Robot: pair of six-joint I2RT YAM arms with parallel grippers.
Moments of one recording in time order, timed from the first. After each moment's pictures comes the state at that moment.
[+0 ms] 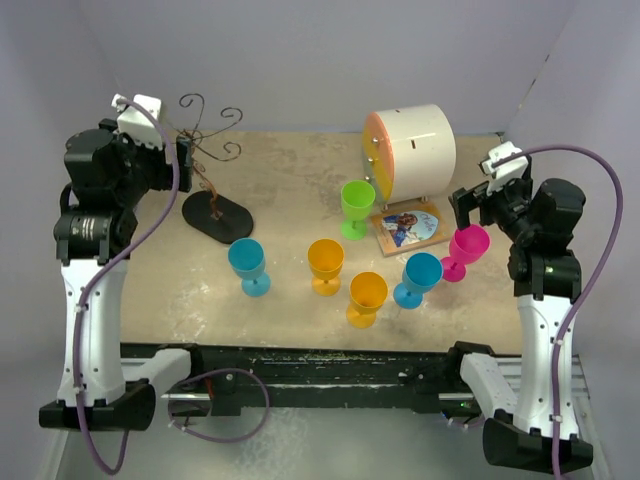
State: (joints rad) left arm 0.02 1.04 1.52 -0.70 0.12 0.18; right arm -0.16 0.86 1.16 -0.55 -0.42 -0.41
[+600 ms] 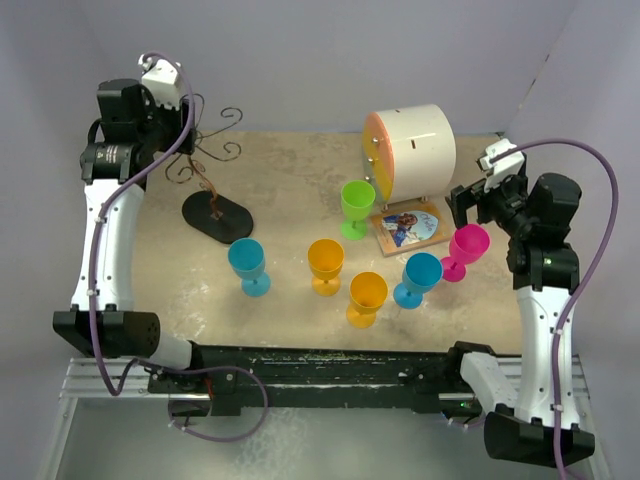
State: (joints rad) left arm 0.02 1.44 1.78 -0.74 0.12 0.16; right arm -0.16 0.89 1.17 -0.55 -0.46 -0.40
